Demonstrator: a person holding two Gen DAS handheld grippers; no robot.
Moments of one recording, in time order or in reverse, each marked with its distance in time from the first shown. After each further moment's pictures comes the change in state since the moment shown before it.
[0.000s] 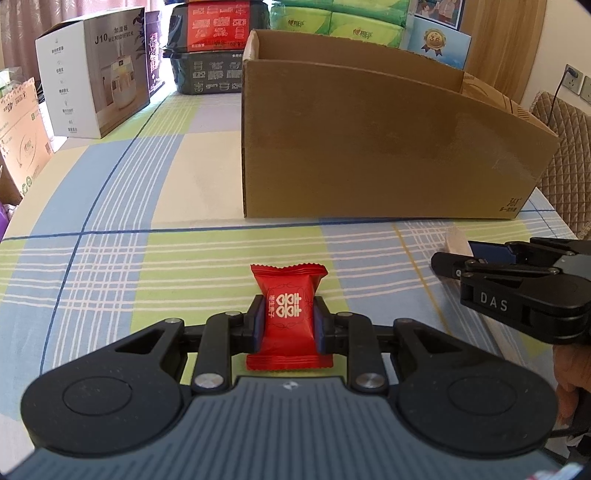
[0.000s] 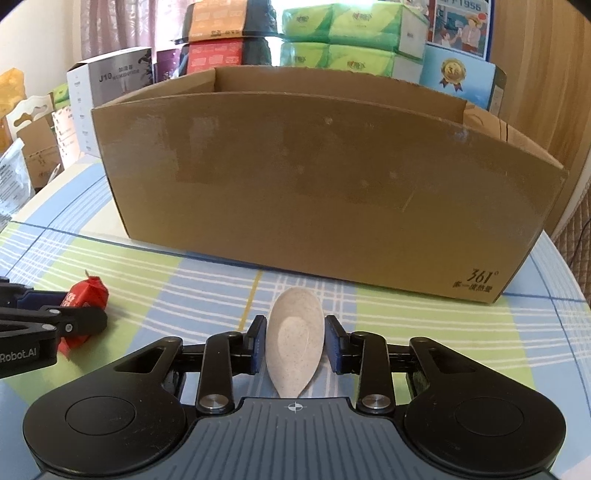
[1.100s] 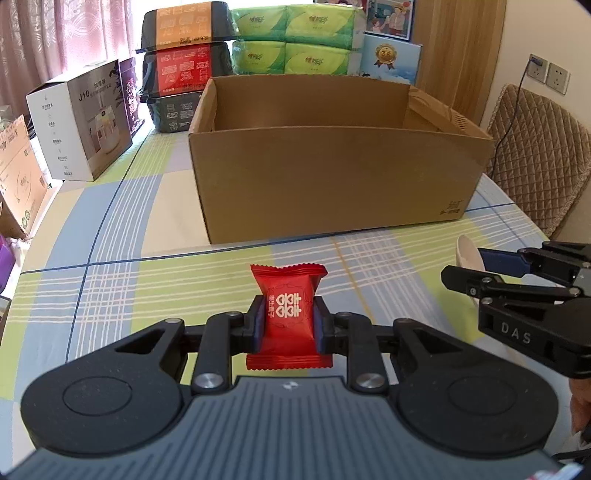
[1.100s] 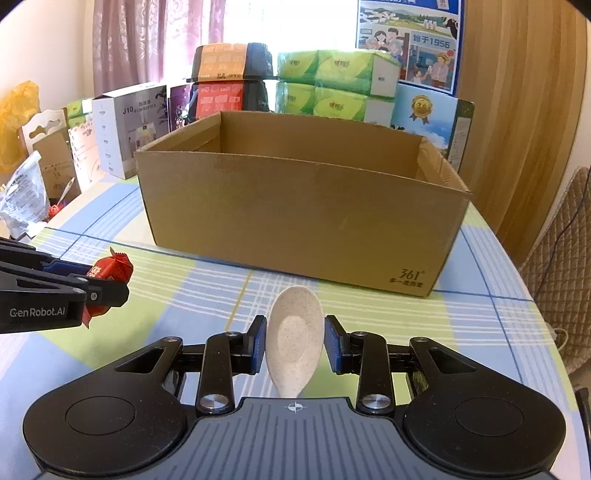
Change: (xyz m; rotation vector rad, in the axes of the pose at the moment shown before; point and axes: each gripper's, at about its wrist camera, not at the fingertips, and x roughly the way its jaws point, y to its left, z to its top) left arm -0.065 -0.048 0.005 0.087 -0.032 -0.013; right arm -0.094 -0.017 -0.014 -0.003 -0.063 0.003
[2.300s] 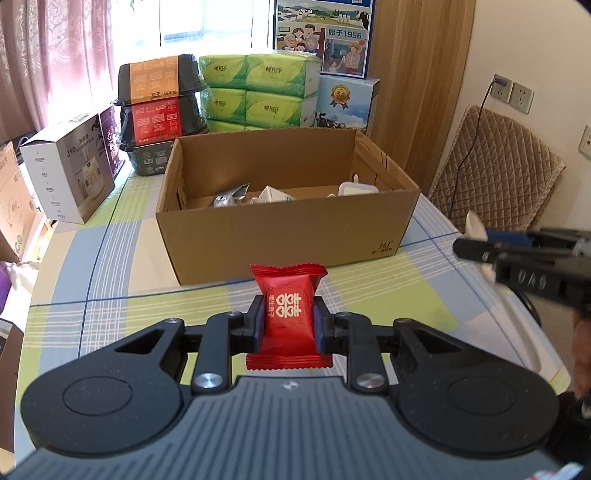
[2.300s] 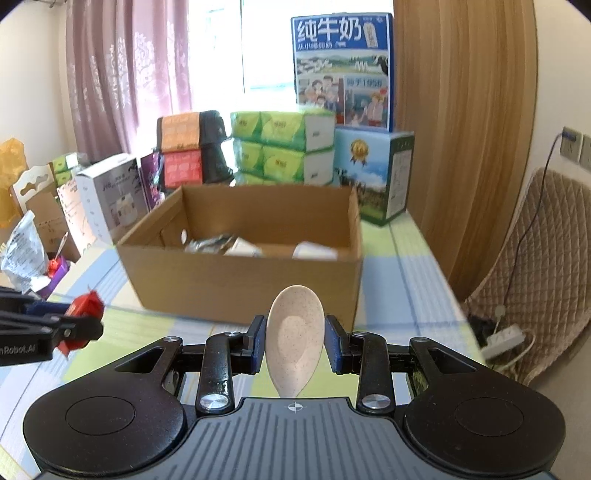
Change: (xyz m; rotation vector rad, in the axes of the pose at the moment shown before) left arm -0.075 -0.043 0.048 0.024 -0.034 -0.063; right arm -0.095 -0.074 0.061 0.096 -0.072 -0.011
